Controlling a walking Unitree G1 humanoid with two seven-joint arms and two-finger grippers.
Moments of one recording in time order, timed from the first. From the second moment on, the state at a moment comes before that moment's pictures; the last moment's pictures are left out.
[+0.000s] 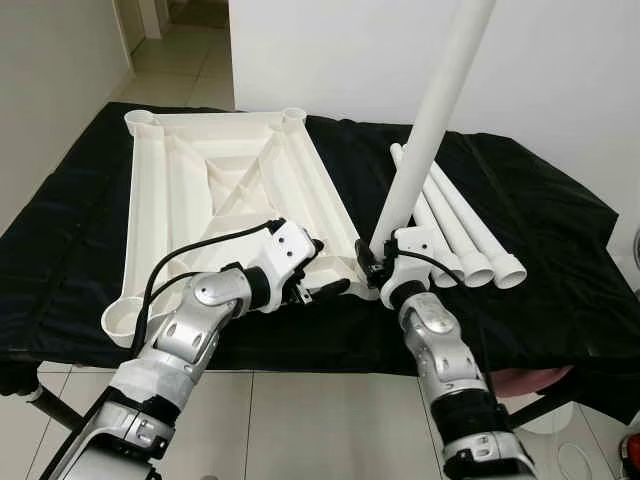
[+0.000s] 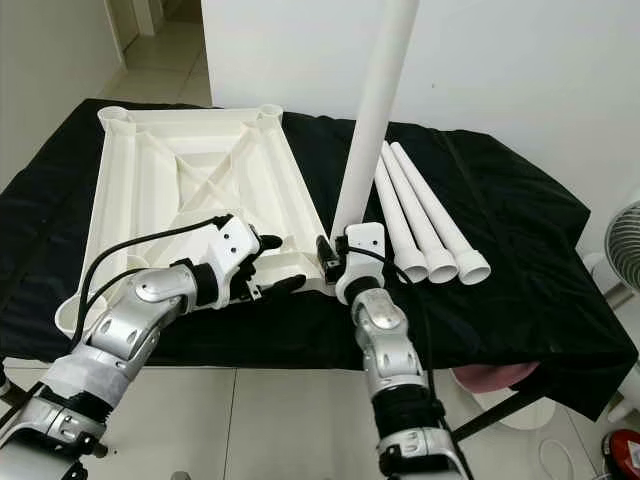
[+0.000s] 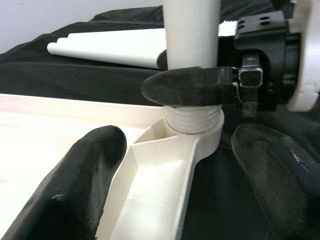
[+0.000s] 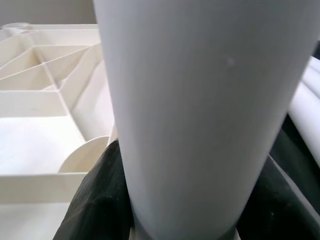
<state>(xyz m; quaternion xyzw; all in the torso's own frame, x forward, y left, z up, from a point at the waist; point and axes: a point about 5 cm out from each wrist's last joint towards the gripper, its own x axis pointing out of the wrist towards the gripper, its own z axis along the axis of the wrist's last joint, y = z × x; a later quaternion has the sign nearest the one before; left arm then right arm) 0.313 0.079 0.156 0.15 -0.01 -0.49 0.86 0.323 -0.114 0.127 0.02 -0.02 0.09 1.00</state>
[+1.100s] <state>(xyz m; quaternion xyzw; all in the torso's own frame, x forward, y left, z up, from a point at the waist) 0.306 0.075 0.155 0.09 -0.03 -0.51 0.86 0.320 -0.133 0.135 -0.03 -0.03 0.23 0.97</state>
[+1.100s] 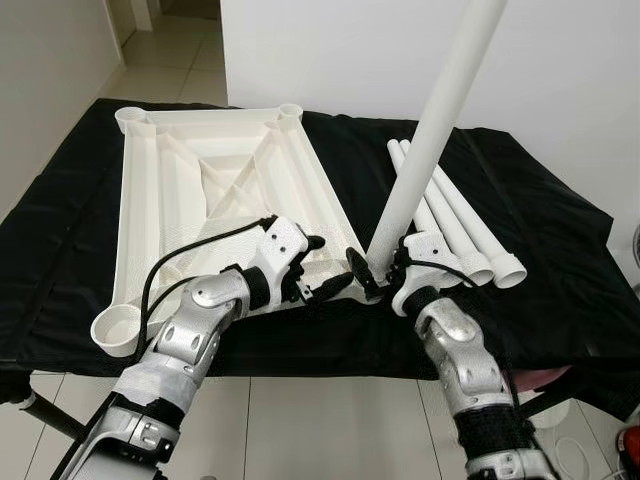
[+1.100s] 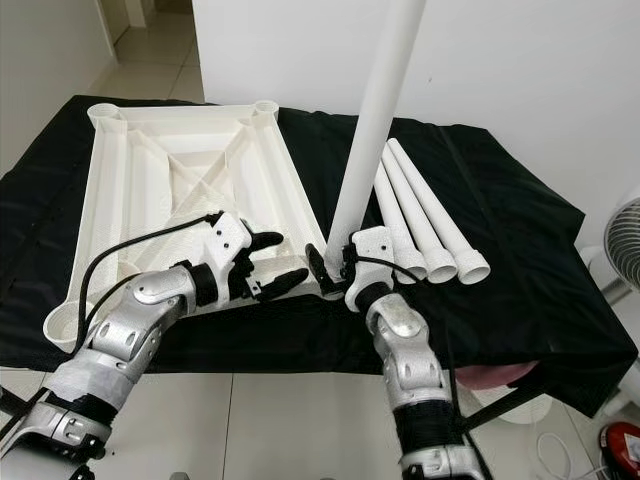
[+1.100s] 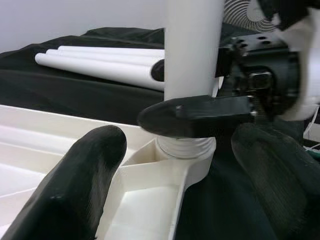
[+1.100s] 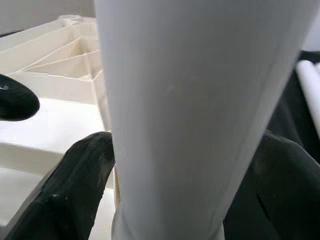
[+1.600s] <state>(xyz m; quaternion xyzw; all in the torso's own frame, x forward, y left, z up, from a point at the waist) 0.294 0.071 0.140 0.11 0.01 -0.53 0.84 0.340 -0.140 0.126 -0.07 -0.01 0.33 0.94</state>
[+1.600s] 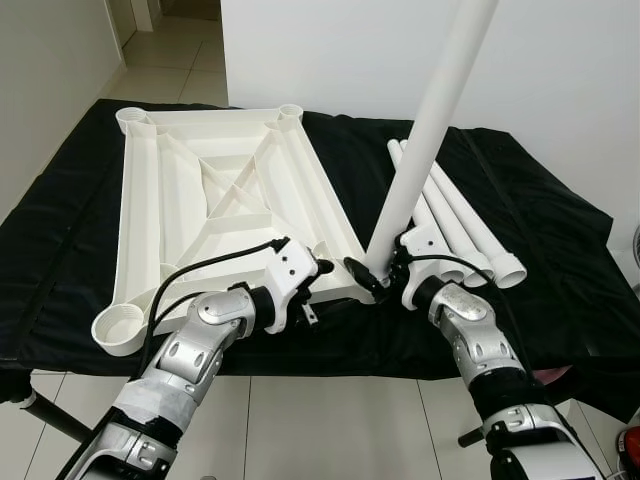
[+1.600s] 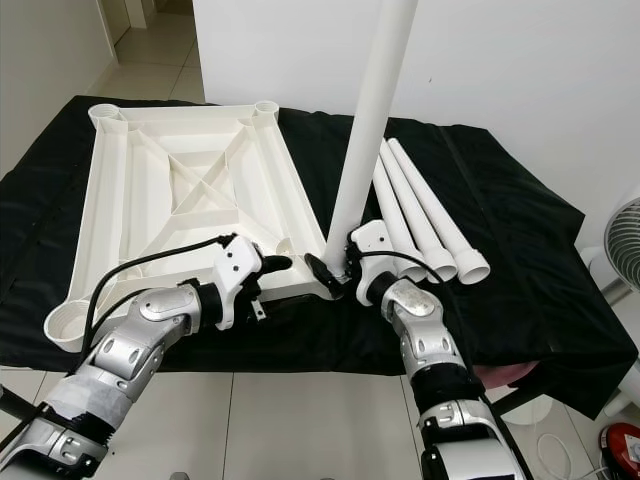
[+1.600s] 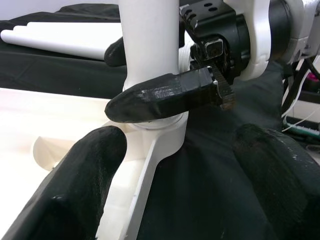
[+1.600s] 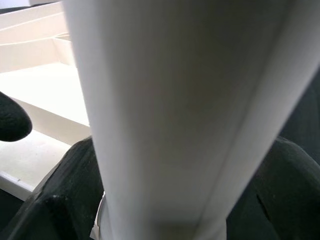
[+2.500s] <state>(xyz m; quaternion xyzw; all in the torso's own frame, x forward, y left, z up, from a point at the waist) 0.294 0.068 0.141 0.12 0.00 -0.53 0.84 0.340 -0.139 0.117 -0.07 -0.03 0.31 0.95</state>
